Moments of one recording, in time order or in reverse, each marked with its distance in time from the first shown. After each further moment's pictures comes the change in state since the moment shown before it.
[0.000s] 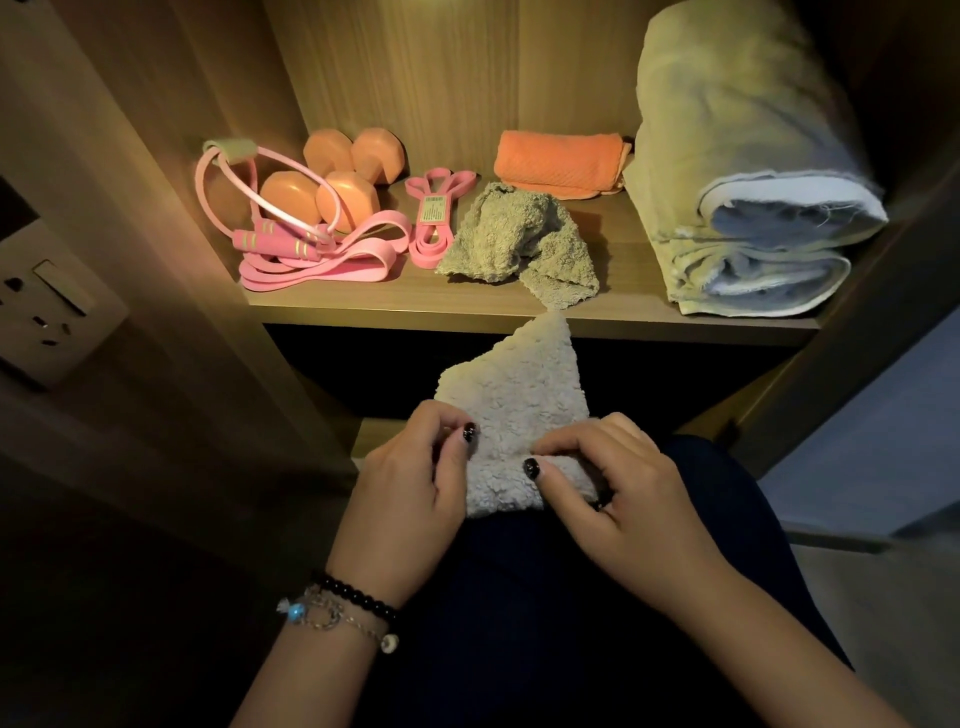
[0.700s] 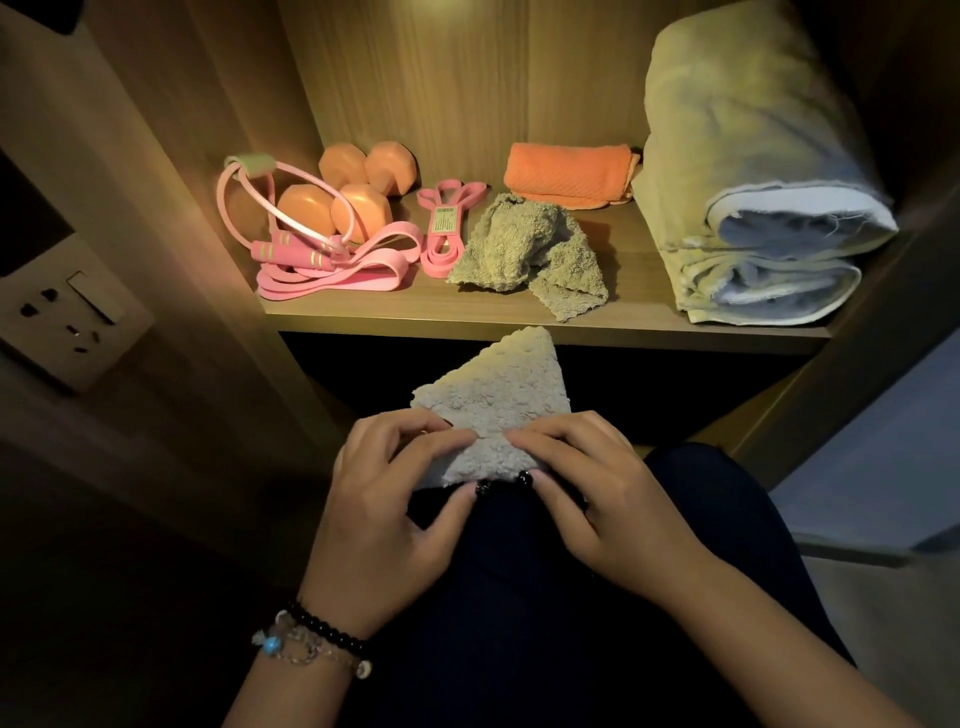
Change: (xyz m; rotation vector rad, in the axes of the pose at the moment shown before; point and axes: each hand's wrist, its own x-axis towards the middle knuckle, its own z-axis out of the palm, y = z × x) left_hand -0.011 -0.017 -0.017 0.158 0.100 0.235; right_hand 0.009 0.012 0.014 -0.071 -0.078 -0.231
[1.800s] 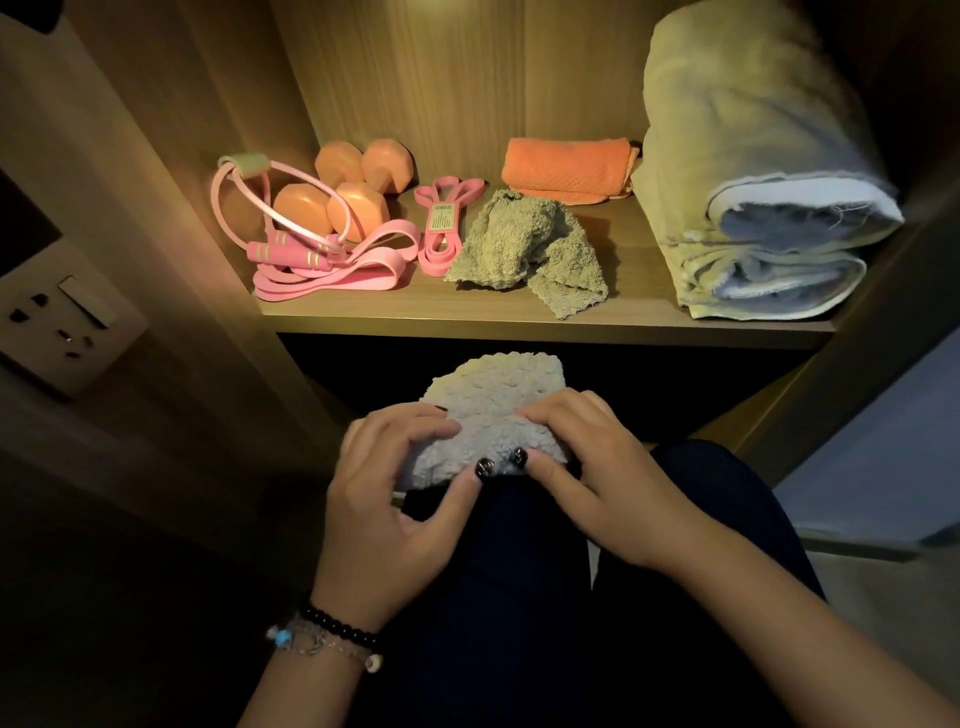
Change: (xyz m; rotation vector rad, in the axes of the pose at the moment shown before) left_hand 0.004 0.006 0.007 -0.130 0.155 -0.079; right_hand 0.019 0.004 -0.008 0.123 -0.204 0.214
